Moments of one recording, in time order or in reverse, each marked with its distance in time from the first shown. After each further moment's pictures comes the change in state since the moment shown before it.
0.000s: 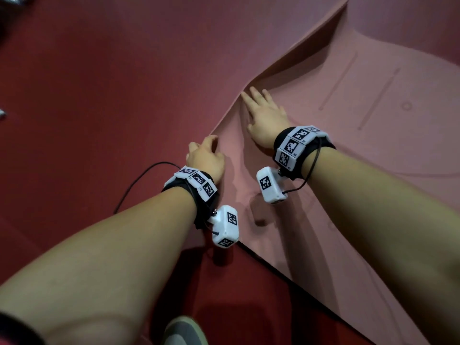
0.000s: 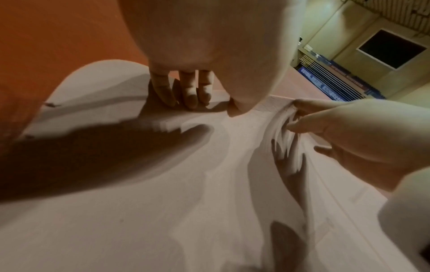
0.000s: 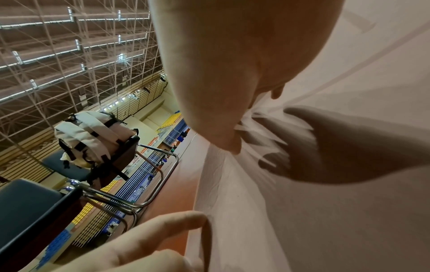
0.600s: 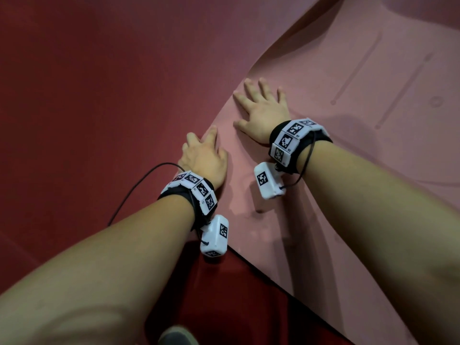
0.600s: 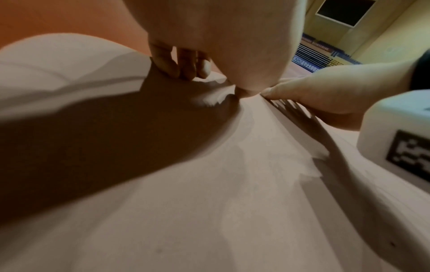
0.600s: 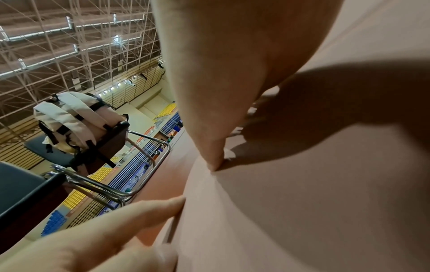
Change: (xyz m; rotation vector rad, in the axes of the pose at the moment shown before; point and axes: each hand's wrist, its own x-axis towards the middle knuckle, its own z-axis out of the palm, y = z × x) left_hand 0.019 0.003 0.017 0.392 0.054 0.106; right_hand 0.041 0.015 0.024 -0.225 -0.088 -0.059
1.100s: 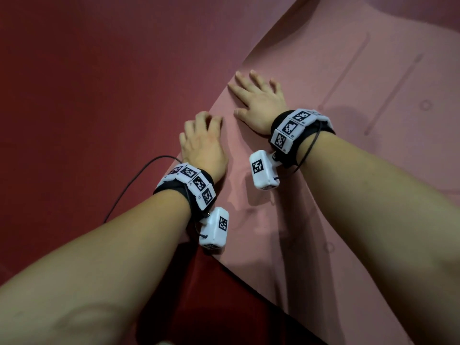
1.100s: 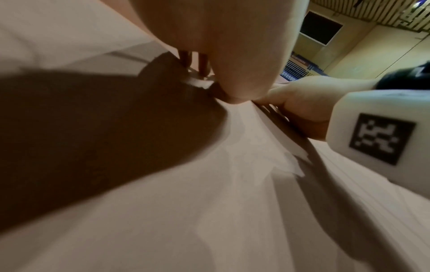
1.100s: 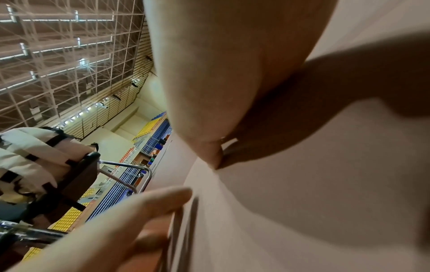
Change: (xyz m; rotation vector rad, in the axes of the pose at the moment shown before) left_hand 0.033 0.041 0.006 0.035 0.153 0.253; right_hand 0.024 0.039 -0.013 0.082 0.007 -0.049
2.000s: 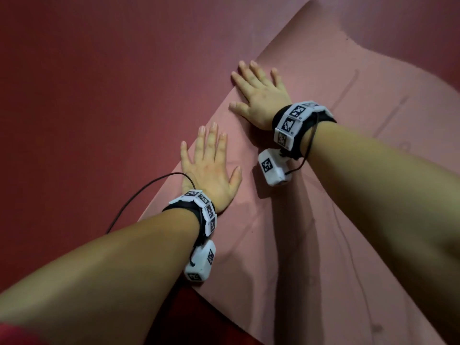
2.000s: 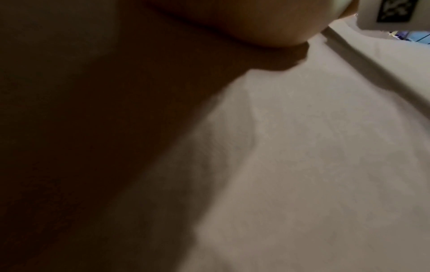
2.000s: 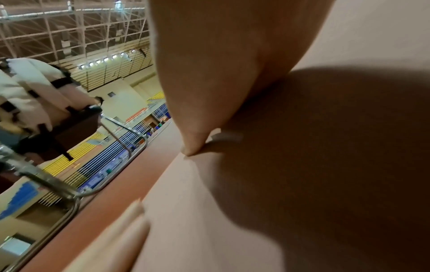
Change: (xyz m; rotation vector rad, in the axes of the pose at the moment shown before) left_hand 0.016 0.019 0.027 0.159 -0.125 0.110; right_hand 0.062 0.045 -0.036 -0.178 -0.051 0.004
